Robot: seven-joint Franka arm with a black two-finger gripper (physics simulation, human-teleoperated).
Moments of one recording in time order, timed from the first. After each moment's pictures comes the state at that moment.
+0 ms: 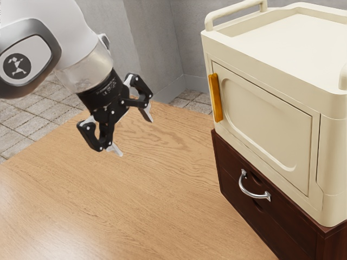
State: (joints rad) arm -0.15 -0.32 0.04 -1.78 -0.02 1.72 -1.60
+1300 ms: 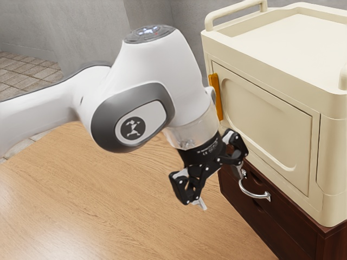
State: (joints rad) arm -0.42 -0.09 0.04 -1.78 -0.03 1.89 -1.61
